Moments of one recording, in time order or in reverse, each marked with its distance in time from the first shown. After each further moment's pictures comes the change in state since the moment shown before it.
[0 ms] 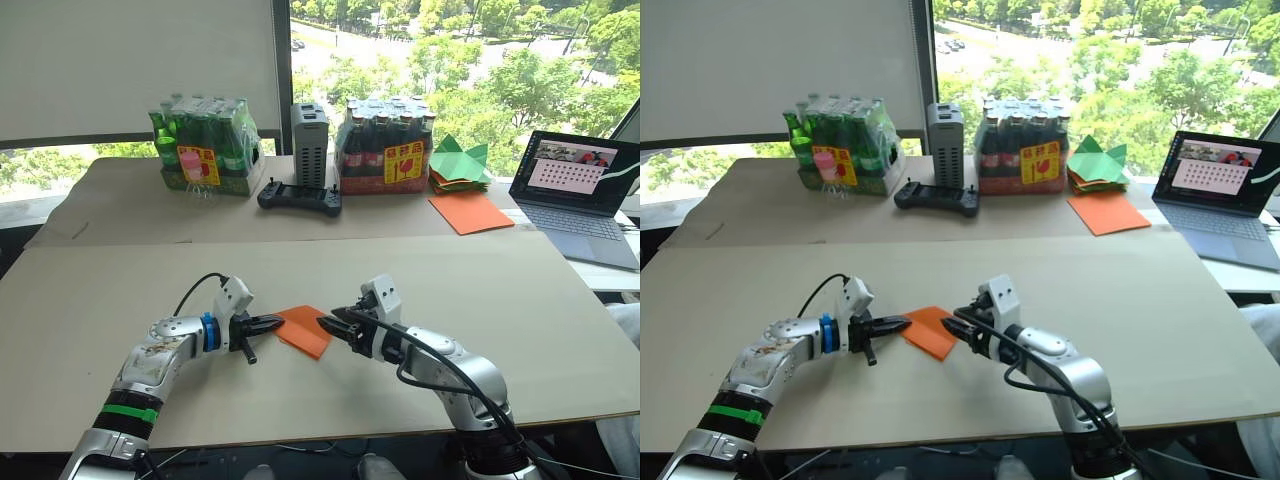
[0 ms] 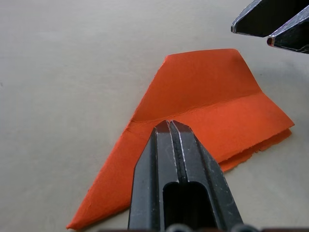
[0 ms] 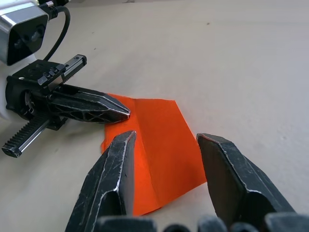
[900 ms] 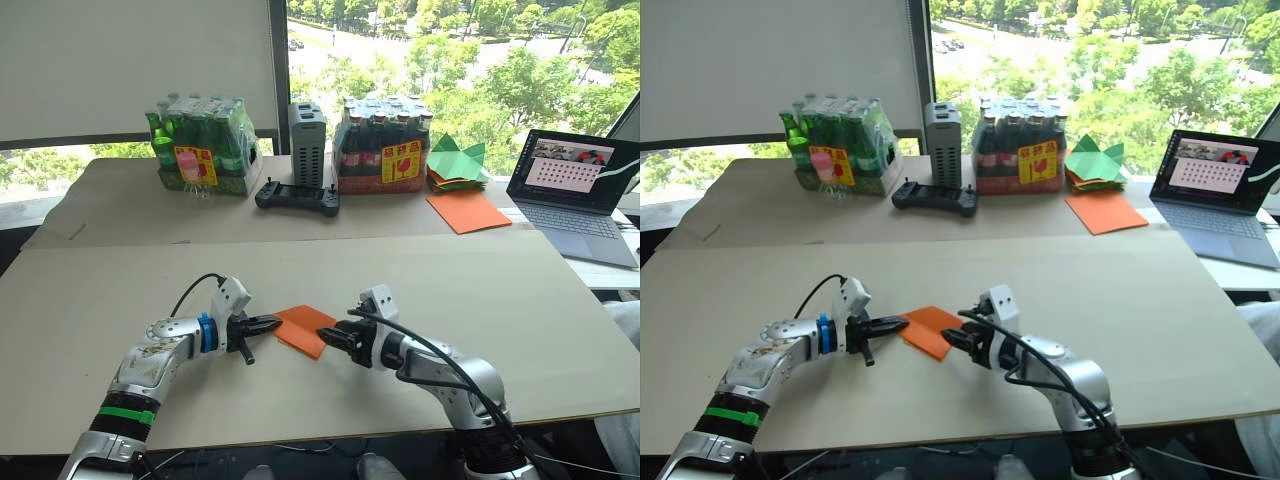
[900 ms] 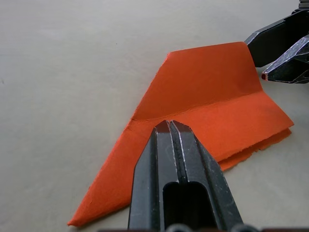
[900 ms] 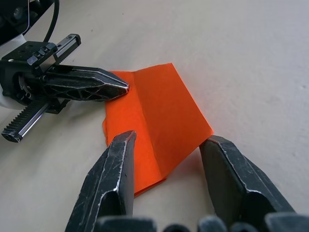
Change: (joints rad) left arm 0.012 0.006 0.014 -0.021 0.000 0.019 0.001; right arm 0.005 0.009 -0.008 0.048 0.074 0.071 -0.003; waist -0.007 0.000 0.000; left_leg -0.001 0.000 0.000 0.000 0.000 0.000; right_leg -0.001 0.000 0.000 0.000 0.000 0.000
